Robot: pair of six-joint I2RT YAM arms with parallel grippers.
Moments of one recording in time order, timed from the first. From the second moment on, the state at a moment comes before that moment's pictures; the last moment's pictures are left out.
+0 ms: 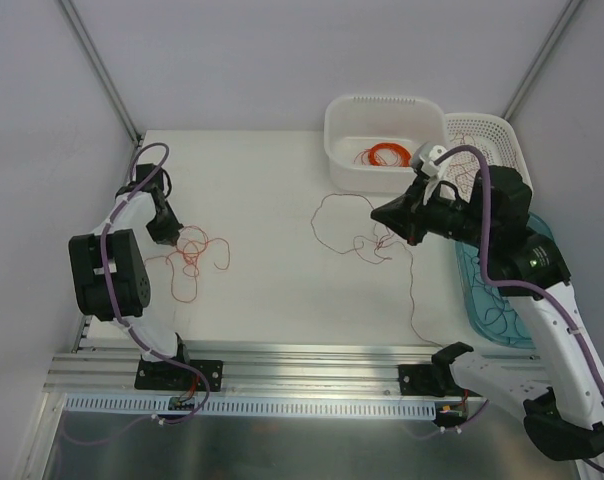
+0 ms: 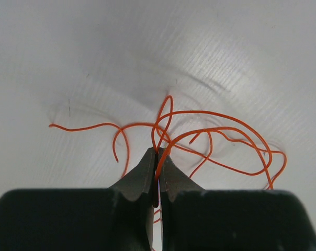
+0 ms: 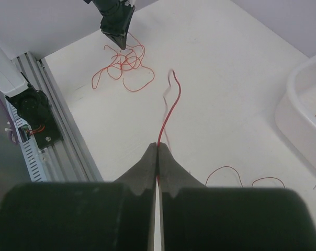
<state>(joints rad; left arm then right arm) 0.15 1.69 1.15 -0.70 -0.12 -0.37 0.48 0.97 1.38 -0.71 -0.54 -0.08</state>
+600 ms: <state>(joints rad) 0.10 1.53 1.05 -0.68 0.15 -0.37 0.47 1.07 1.01 -0.59 -0.10 0.05</state>
